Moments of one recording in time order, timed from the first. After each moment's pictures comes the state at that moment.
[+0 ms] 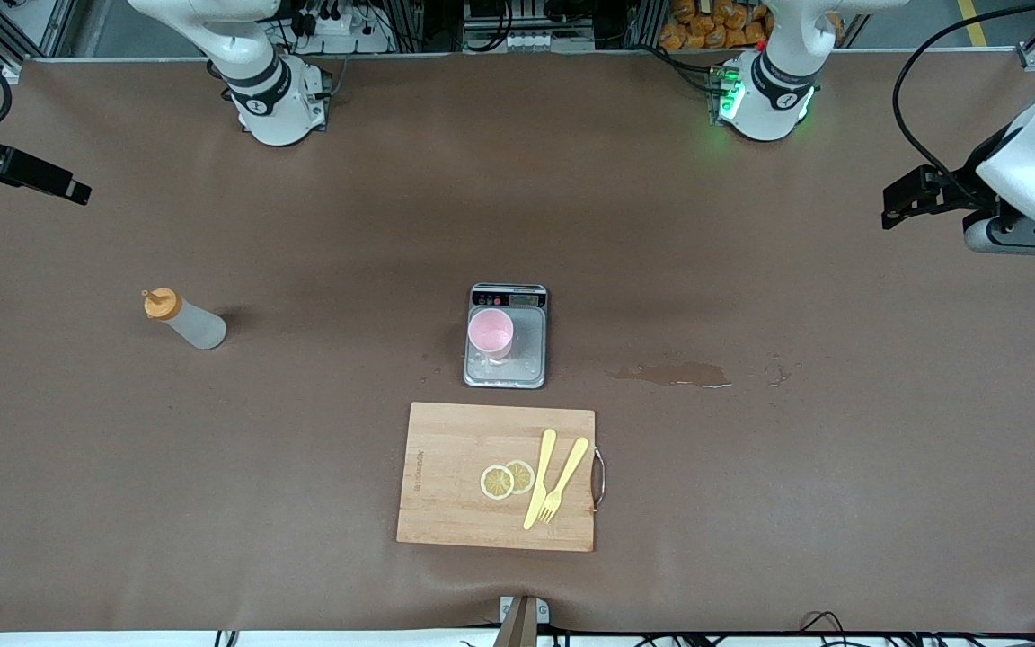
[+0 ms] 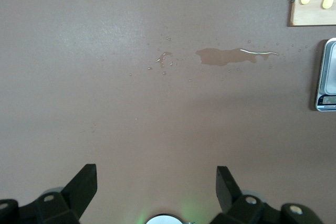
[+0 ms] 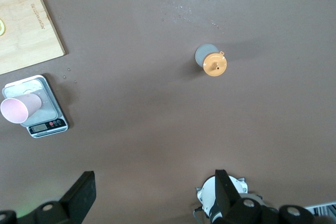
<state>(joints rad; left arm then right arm) -0.08 0.00 -0.04 -1.57 -0.01 1.49 -0.03 -0.06 0.04 0.01 -1.39 0.13 1.24 0.29</state>
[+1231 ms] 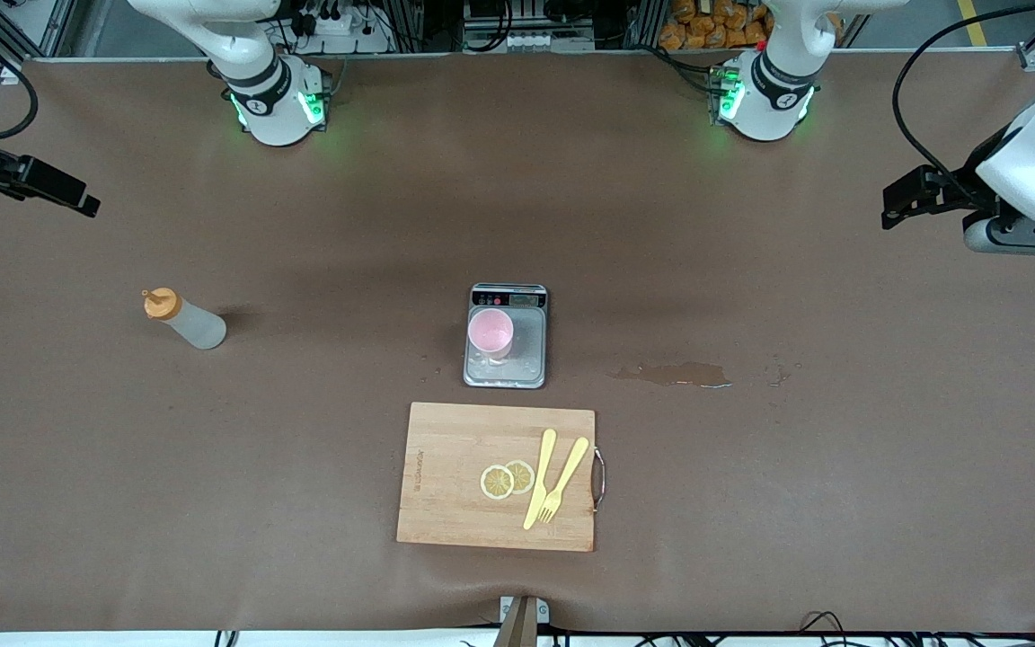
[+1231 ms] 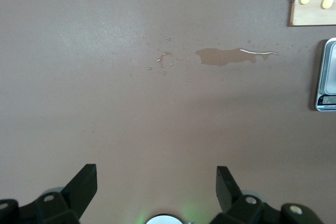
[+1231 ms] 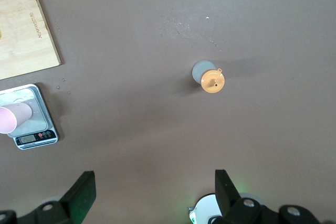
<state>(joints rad) -0.08 0.00 -0.04 -1.57 -0.01 1.49 -0.03 -0.04 0.00 0.03 -1.48 0.08 1.34 0.26</state>
